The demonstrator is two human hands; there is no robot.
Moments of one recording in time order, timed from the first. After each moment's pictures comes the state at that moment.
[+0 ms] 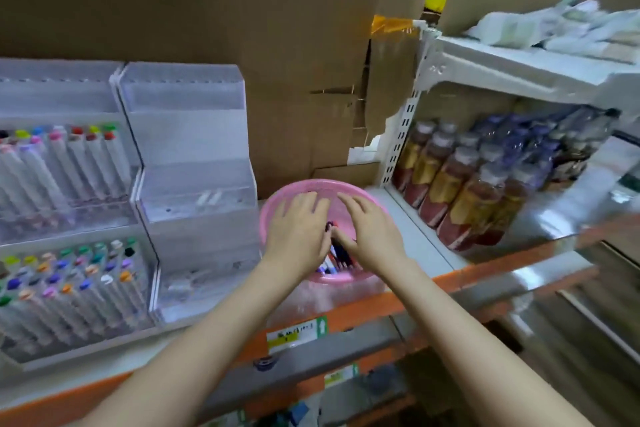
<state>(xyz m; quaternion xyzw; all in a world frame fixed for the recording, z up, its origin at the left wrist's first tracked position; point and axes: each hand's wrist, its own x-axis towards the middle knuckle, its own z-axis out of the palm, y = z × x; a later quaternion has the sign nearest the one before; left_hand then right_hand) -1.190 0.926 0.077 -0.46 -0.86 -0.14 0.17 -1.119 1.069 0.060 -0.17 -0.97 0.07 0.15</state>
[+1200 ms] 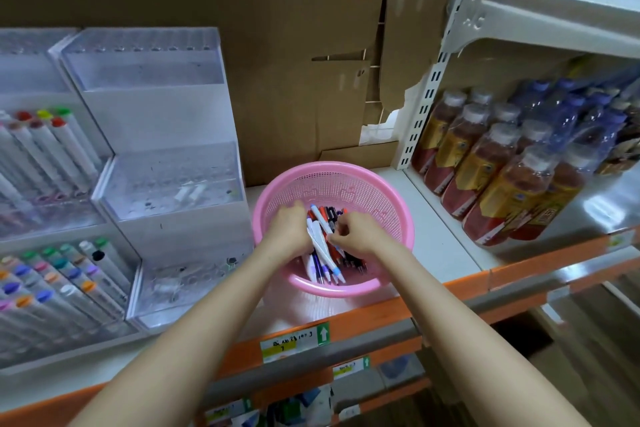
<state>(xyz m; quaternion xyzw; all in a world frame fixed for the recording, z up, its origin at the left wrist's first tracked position) -1.238 0.959 0.039 -0.29 -0.92 -0.20 -0.16 -1.166 1.089 0.021 -0.20 -0.94 0.26 -0.06</state>
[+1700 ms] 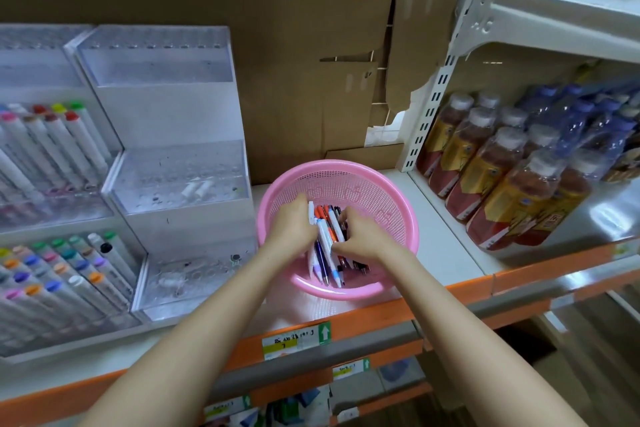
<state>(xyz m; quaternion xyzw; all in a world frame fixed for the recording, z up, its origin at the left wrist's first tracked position) -1.233 0.959 0.038 -0.27 -0.90 -0.32 -0.12 -1.158 1.084 0.027 -0.19 -0.94 0.29 -0.07</state>
